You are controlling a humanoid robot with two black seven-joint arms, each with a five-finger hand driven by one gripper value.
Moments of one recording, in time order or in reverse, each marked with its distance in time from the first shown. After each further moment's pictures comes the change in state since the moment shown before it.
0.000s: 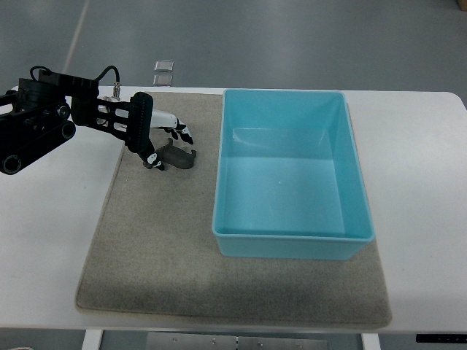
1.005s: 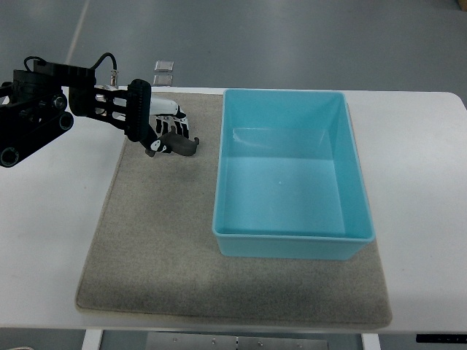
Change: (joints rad) left arm -0.020 0.008 -0.019 -0.003 -0.018 0.023 0.000; right arm 0.000 0.000 0.000 0.000 -0.001 0.000 0.000
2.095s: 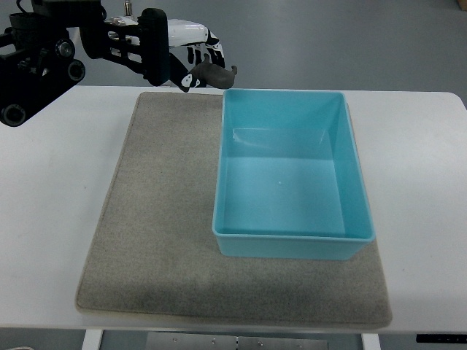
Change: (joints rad) left arm -0.145 -0.048 -0.103 -0.062 -0.005 0.105 -0.002; right arm 0.000 0.000 0.000 0.000 0.001 0.000 0.000
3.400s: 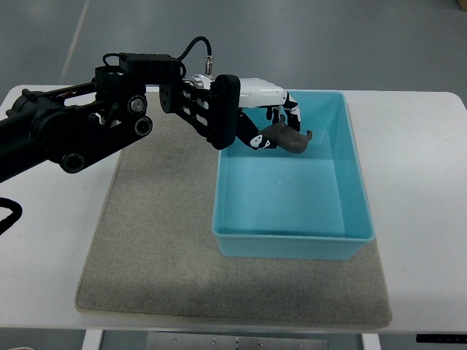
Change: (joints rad) left arm 0.104 -0.165 0.015 -0.137 0.002 0.025 0.003; right arm 0.000 0.000 0.000 0.000 0.000 0.000 0.000
